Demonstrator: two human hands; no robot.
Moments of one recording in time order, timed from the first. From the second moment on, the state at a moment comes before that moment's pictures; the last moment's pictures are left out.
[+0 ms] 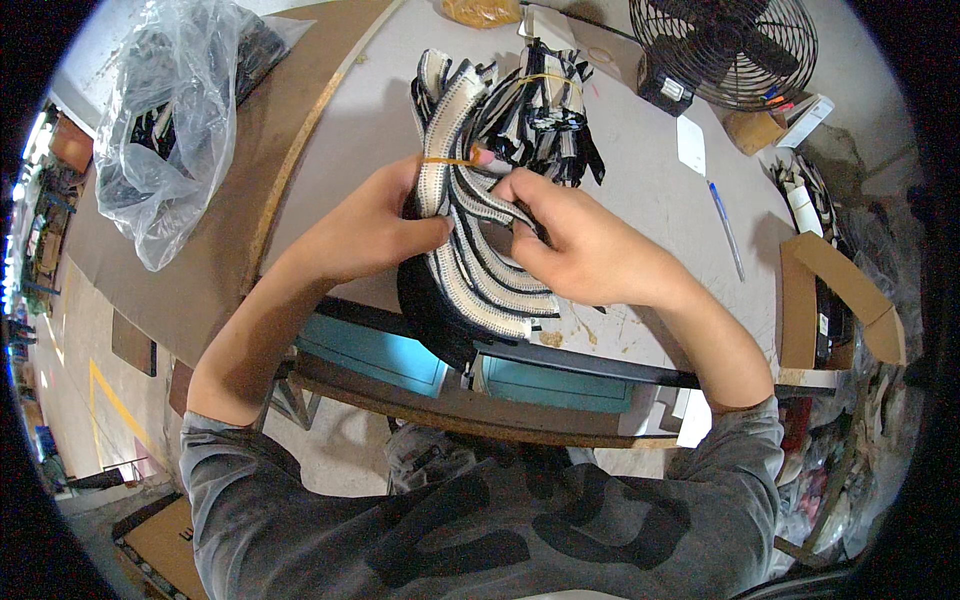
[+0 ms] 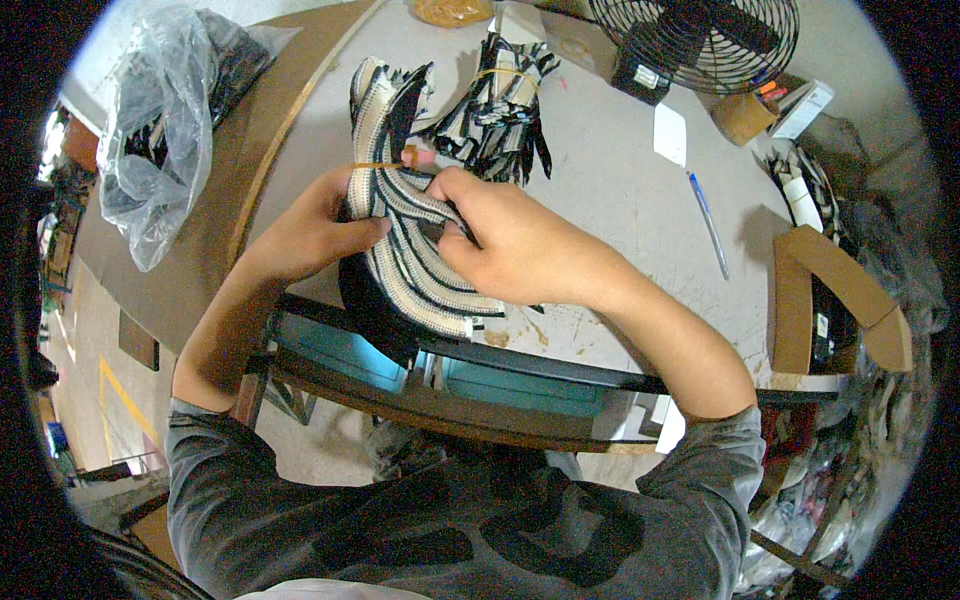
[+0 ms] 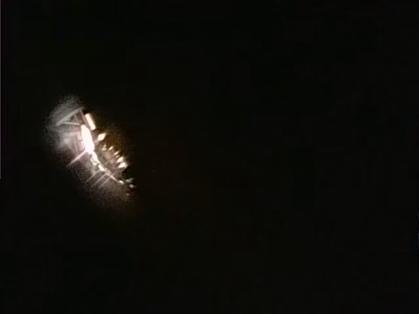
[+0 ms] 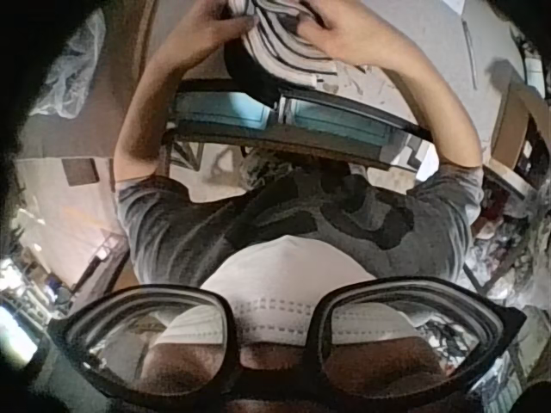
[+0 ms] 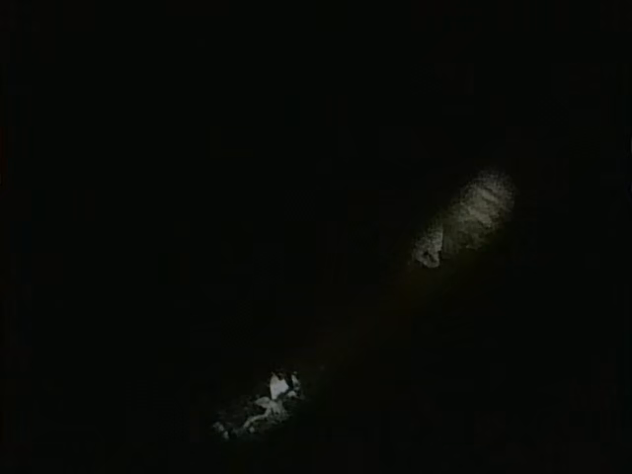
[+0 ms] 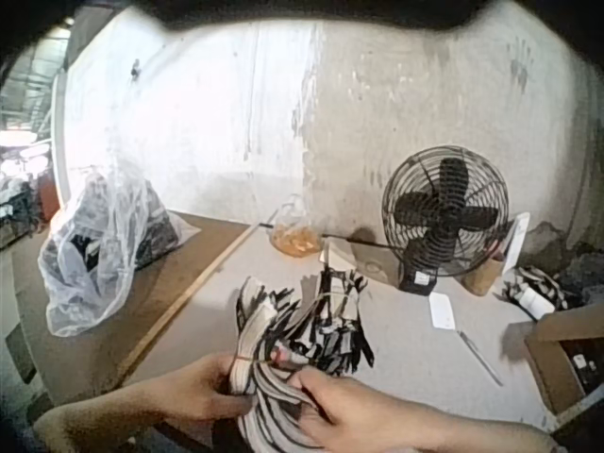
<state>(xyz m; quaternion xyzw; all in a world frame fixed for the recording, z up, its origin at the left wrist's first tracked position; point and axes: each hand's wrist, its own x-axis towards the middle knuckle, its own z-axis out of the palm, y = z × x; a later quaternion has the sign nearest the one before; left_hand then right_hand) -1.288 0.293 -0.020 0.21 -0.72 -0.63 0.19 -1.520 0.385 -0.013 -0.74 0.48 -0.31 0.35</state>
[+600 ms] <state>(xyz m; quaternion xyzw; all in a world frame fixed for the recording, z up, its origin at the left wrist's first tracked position) -1.291 0.293 -0.022 0.25 -0.71 -0.63 0.20 -1.515 0.379 -0.016 -0.78 0.48 -0.34 0.20</state>
